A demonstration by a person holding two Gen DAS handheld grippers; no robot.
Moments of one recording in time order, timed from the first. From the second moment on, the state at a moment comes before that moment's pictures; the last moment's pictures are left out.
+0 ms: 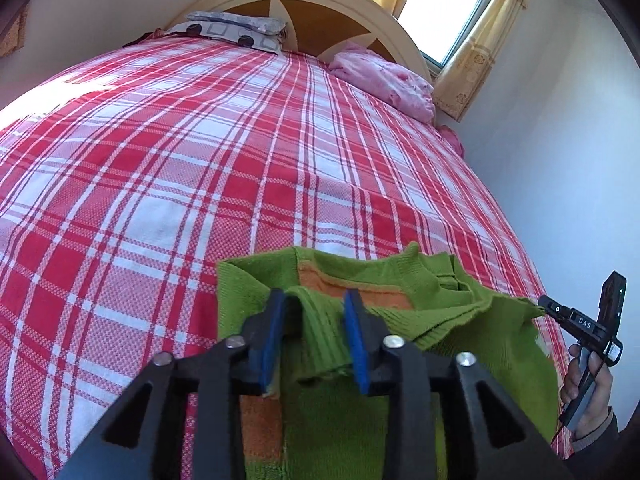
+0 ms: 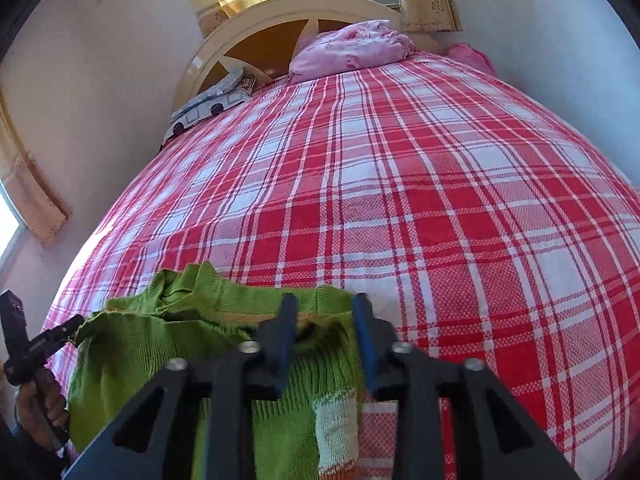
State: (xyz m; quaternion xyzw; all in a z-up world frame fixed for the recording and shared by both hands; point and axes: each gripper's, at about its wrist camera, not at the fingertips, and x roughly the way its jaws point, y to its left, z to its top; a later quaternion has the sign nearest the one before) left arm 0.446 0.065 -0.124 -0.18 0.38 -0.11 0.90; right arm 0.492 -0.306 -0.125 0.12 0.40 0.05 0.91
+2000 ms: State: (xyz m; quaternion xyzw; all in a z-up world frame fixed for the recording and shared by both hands) left arm 0.429 0.102 -0.153 -0.11 0.39 0.06 0.91; right arm 0.427 -0.294 -0.132 0.01 0.45 0.03 0.89
